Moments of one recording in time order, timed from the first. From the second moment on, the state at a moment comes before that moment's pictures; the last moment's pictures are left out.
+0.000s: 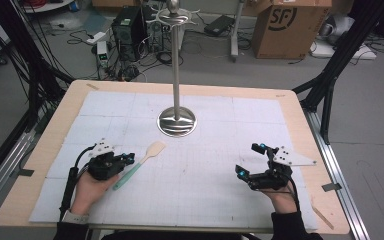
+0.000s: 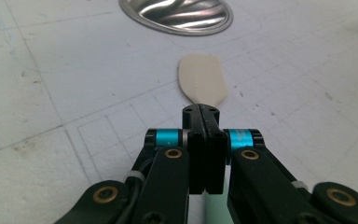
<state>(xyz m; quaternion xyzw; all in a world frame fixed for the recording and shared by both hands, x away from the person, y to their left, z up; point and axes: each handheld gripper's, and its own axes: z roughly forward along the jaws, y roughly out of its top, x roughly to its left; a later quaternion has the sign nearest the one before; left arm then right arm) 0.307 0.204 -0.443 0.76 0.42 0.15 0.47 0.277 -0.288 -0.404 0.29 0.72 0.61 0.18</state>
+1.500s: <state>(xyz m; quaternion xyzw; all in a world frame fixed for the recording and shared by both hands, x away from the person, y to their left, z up) 0.298 0.157 -0.443 0.83 0.36 0.13 0.41 0.279 -0.289 -0.407 0.29 0.72 0.60 0.18</state>
